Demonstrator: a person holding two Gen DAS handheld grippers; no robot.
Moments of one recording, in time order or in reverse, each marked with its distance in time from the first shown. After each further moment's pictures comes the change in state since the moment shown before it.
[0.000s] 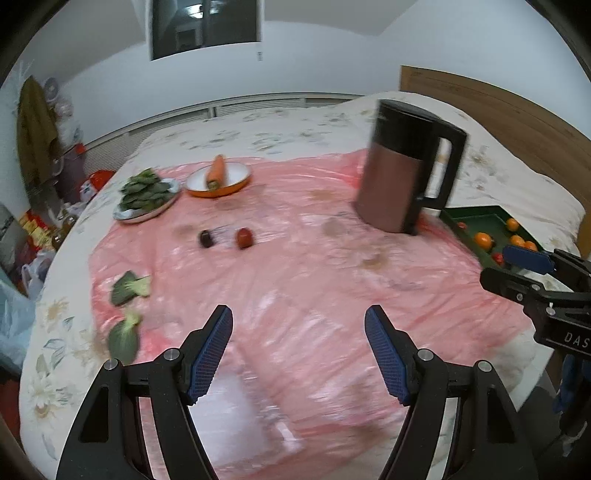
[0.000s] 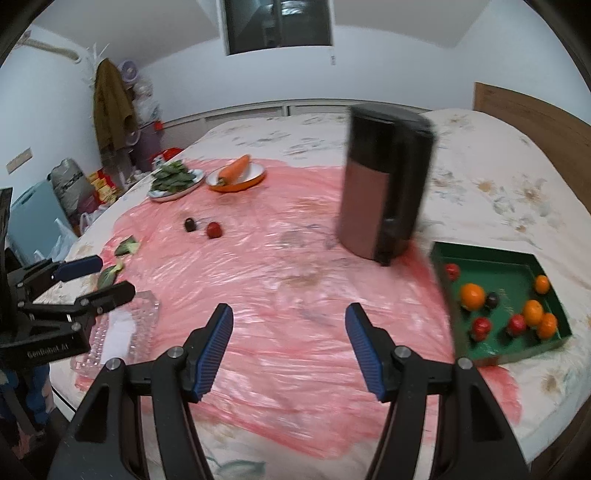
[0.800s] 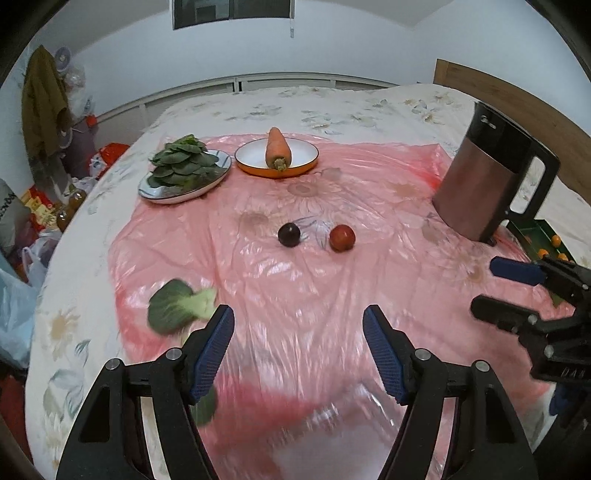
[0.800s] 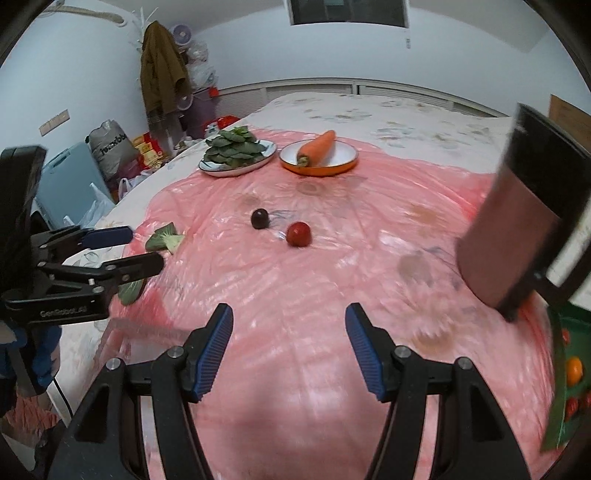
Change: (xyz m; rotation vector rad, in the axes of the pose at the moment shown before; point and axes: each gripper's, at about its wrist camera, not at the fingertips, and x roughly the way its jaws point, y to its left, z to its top) left arm 0.086 0.133 0.023 -0.054 0.083 -0.002; right arm 0.136 0.099 0.052 -0.133 0.093 0.188
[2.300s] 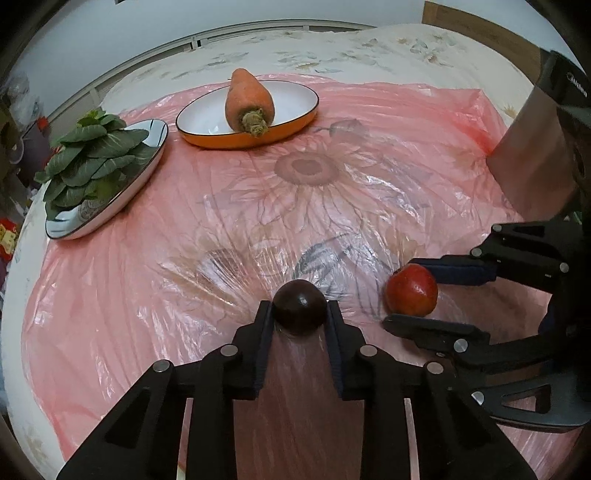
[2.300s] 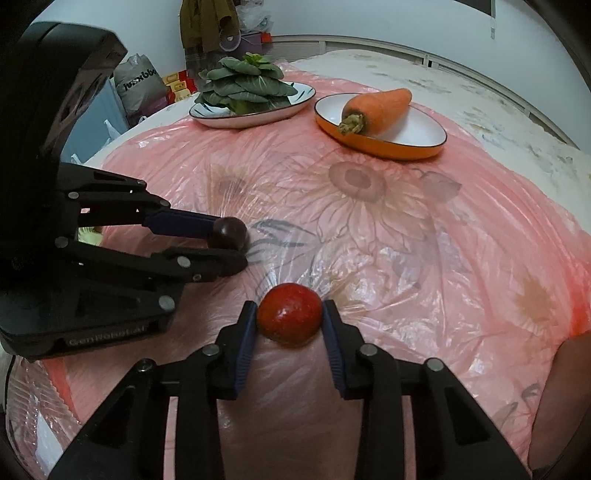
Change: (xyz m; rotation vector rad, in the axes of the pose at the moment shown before) left arm 0.169 0.016 0.063 0.119 0.199 -0.044; right arm 0.191 -0.017 0.069 -0.210 0.181 0.122
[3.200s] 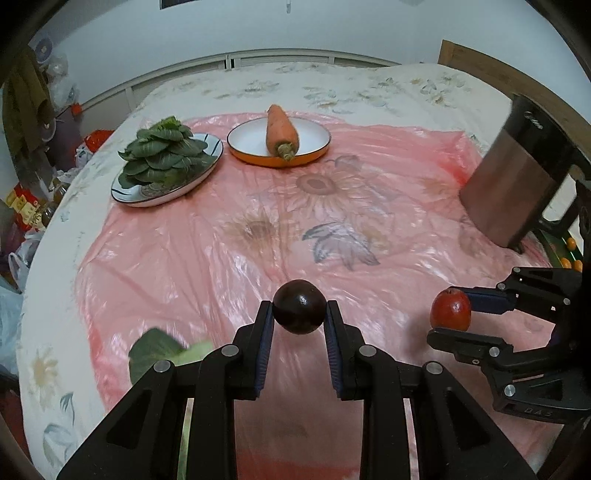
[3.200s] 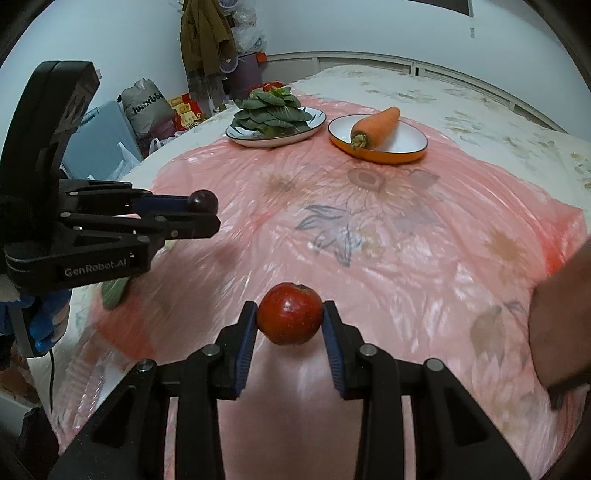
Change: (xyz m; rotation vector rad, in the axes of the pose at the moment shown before) left arm -0.100 -0.006 -0.049 -0.102 -0.112 0.029; right arm -0.088 0.044 -0.044 0.071 -0.069 0.021
